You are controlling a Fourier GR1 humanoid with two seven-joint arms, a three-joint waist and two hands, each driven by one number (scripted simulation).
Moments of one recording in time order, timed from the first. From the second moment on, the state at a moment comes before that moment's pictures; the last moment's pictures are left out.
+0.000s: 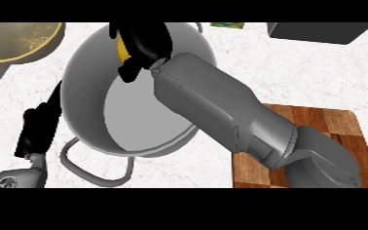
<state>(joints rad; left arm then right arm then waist) -0.08 0.28 0.07 -1.51 -0.12 0.00 0.14 -1.39 0.00 0.82 -0.67 0.21 -0.43 0.39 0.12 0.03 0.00</state>
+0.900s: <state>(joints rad) -0.09 0.27 0.07 -1.51 -0.13 0.00 0.14 -1.33 0.00 0.63 -0.72 -0.19 -0.62 0.02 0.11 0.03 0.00</state>
